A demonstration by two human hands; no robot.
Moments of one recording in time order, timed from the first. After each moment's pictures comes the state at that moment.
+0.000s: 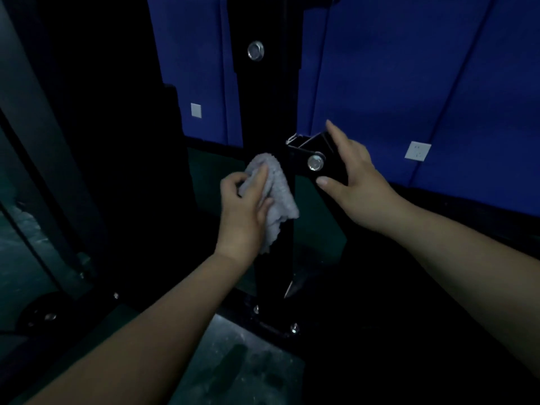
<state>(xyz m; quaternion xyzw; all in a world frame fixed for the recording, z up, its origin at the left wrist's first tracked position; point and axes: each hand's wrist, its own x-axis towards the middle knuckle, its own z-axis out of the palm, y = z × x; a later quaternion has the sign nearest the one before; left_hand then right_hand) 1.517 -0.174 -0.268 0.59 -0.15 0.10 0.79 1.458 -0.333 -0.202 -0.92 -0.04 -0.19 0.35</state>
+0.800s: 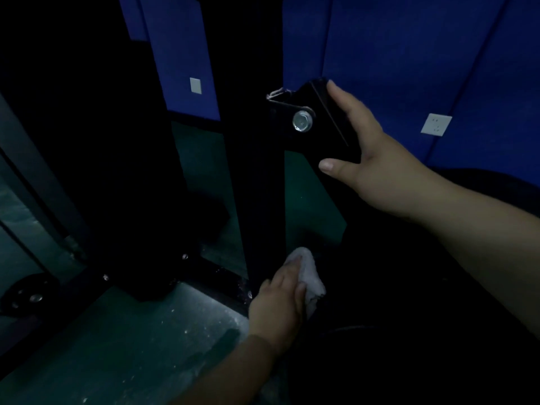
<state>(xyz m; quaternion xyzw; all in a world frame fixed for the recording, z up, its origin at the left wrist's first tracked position) 1.473 -0.217 -0.463 0.92 -0.27 0.03 0.29 1.450 -0.355 -0.212 -0.90 -0.09 -0.15 0.39</state>
